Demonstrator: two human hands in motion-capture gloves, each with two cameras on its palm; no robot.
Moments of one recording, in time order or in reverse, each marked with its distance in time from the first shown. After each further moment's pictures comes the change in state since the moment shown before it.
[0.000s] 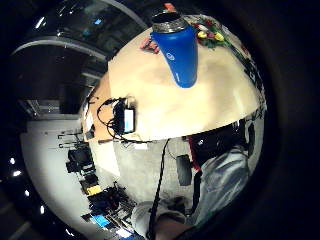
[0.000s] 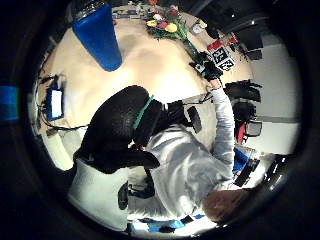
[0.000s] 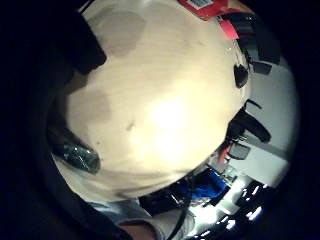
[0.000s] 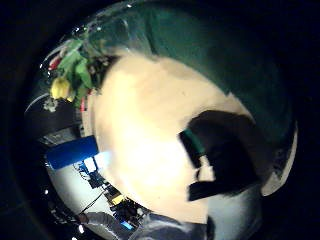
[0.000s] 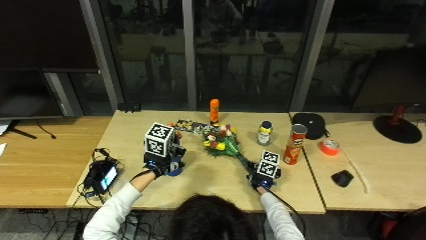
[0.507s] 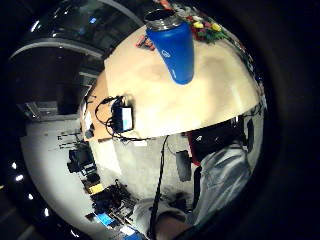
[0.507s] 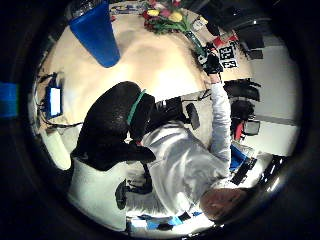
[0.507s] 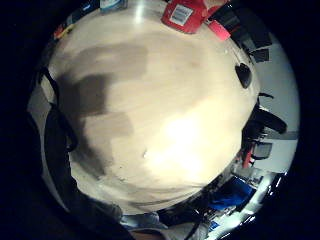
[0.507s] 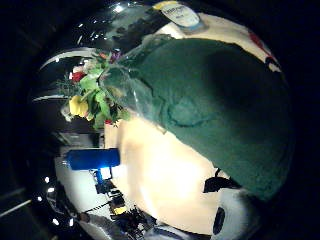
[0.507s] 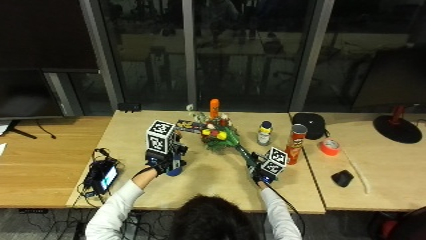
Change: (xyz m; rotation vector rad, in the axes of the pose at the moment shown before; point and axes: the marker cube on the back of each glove) left arm 0.007 -0.004 -0.006 -0.049 0.041 0.030; right arm -0.003 -0.018 -0.036 0.281 -0.220 -0.004
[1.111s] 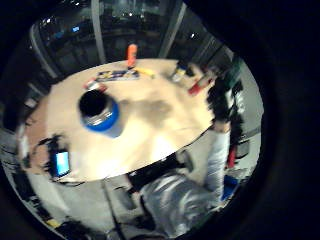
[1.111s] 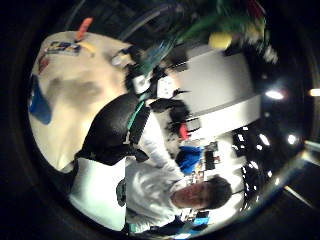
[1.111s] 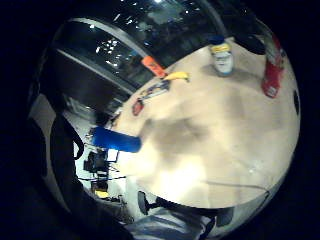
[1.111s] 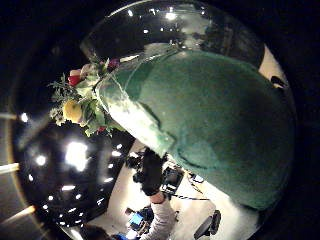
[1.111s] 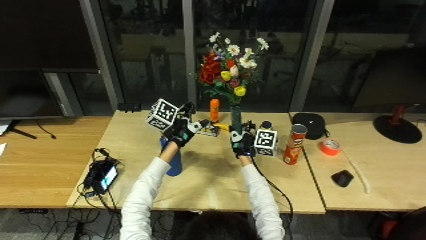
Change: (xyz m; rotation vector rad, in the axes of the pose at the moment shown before) left arm 0.051 -0.090 -0.092 0.367 0.878 0.126; right arm -0.152 -0.016 -0.128 0.157 -1.005 -0.174
